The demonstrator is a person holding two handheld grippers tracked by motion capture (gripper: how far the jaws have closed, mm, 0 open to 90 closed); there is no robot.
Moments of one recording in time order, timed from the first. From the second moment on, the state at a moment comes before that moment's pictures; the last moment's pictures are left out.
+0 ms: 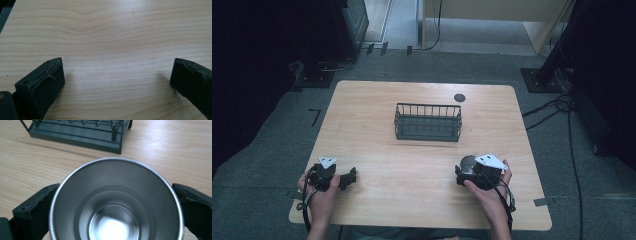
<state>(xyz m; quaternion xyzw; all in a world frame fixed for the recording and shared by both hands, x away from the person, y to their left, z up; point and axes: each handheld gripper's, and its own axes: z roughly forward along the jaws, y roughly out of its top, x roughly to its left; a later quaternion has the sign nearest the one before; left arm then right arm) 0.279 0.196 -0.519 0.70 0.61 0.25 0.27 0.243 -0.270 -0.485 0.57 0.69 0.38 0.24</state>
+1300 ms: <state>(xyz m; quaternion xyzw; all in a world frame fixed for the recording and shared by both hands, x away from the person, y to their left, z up) 0.279 0.196 -0.519 0.70 0.61 0.25 0.27 0.241 -0.261 -0.482 0.55 0.70 0.38 0.25</state>
